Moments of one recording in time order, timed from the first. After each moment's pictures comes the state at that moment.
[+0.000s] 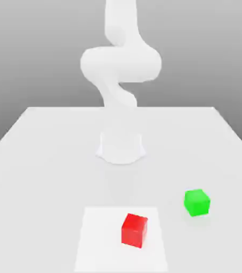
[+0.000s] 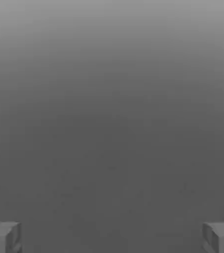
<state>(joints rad) -0.01 -0.71 0.02 -2.34 0.00 2.35 0.84</state>
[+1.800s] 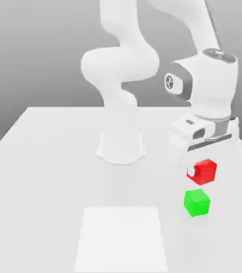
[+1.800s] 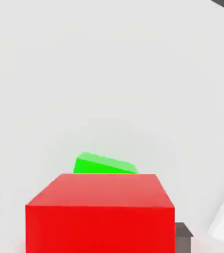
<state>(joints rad) 0.35 -0.08 0.28 -2.84 0.05 2.77 0.83</state>
